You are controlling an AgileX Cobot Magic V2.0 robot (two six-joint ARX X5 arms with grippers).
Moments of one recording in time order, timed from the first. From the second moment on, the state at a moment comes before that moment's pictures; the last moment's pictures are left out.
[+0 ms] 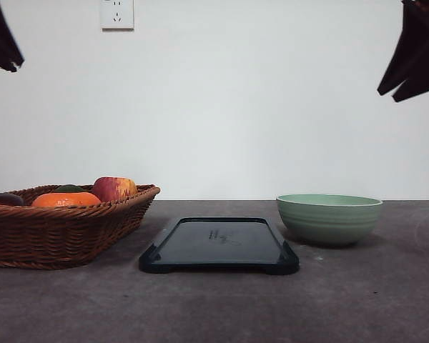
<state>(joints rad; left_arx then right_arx) -0.15 0.99 0.99 -0.67 0.29 -0.04 0.22 0.96 0.78 -0.43 -0.31 0.14</state>
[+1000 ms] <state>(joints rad) -0.15 0.99 0.99 -0.66 0.29 -0.04 0.16 1.51 1.33 -0.88 -0.16 0.13</state>
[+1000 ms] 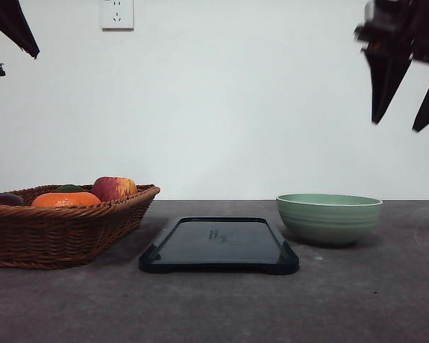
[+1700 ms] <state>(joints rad) -0.15 0.99 0.99 -0.68 0.29 -0.04 0.15 1.83 1.39 -0.75 -0.16 0.10</state>
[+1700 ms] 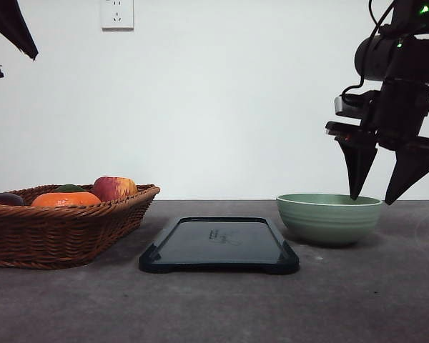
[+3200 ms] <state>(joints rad) -0.15 0.99 0.99 -0.70 0.29 -0.04 0.45 1.97 1.84 -0.98 -0.16 0.09</state>
